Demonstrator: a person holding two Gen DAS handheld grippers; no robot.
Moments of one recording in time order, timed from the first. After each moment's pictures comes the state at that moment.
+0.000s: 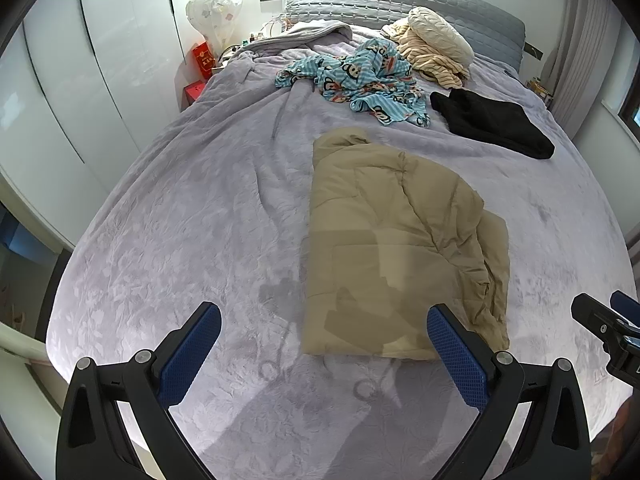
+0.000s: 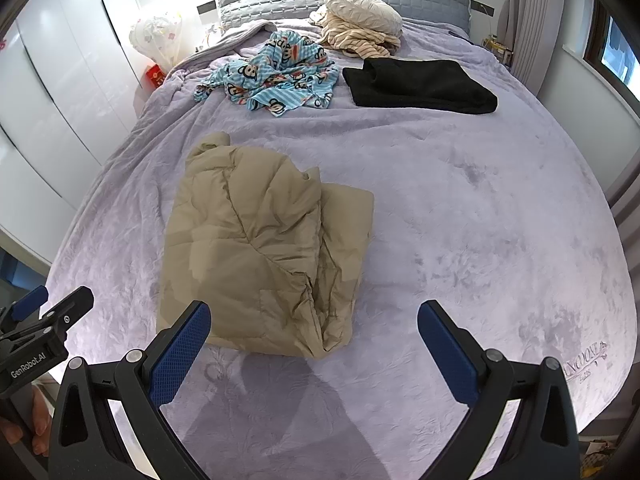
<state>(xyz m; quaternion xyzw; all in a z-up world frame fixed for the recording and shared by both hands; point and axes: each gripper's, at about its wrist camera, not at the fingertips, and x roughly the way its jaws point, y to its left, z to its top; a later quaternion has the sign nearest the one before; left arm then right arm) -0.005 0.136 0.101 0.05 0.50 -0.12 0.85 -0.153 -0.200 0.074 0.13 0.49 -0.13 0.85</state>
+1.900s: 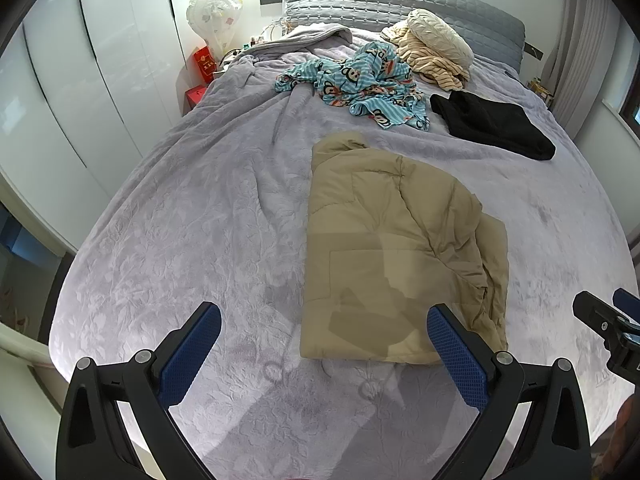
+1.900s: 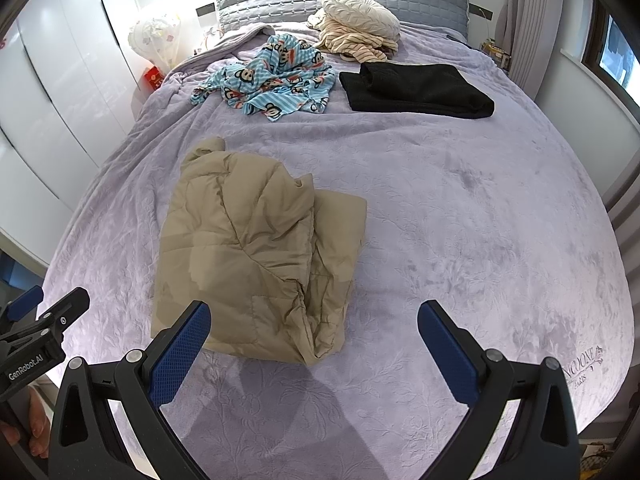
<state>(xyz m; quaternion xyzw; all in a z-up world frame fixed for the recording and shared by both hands) -0.004 0.133 0.104 0.05 0.50 -0.12 0.86 -0.153 -0.202 0.076 0.13 0.49 -0.13 0.85</state>
